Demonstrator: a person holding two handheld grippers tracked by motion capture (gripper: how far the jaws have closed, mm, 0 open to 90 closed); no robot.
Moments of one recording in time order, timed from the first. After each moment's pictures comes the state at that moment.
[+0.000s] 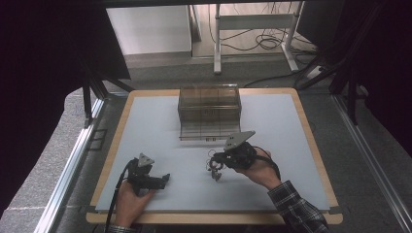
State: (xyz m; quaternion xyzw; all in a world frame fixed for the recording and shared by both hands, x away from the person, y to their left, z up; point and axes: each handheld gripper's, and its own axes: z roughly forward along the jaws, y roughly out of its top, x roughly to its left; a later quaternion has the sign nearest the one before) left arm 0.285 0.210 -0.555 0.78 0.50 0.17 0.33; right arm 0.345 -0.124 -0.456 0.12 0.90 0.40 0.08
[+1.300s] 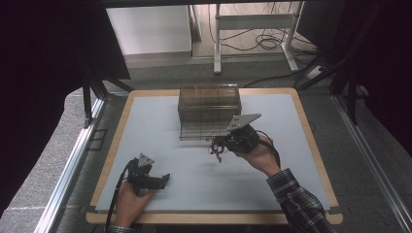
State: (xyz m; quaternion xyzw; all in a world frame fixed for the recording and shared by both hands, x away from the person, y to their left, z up) left arm 0.285 0.210 -0.555 0.78 0.50 0.17 0.33; right arm 0.375 -0.127 -0.426 0.16 0.88 0.43 0.10
